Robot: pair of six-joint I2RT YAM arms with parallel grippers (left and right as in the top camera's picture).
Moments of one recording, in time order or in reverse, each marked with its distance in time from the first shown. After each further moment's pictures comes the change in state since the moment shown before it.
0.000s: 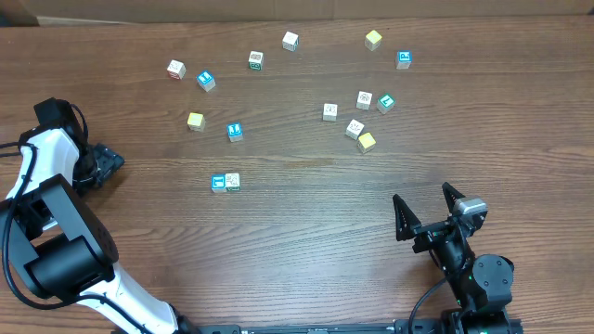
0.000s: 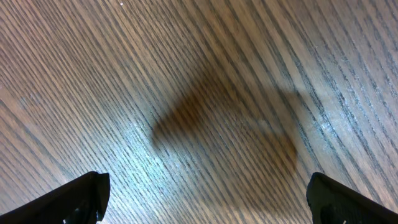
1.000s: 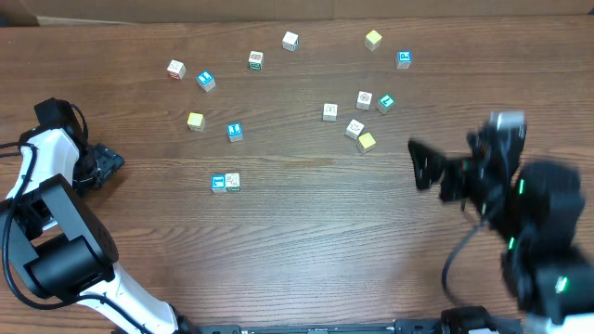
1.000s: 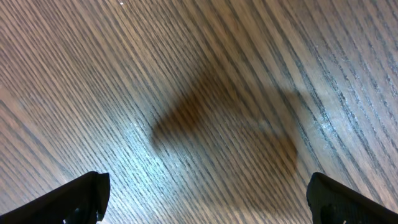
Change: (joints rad) left arm 0.000 0.000 -0.001 0.000 0.000 0.000; right arm 0.000 0.763 1.057 -0.654 -0.018 -0.020
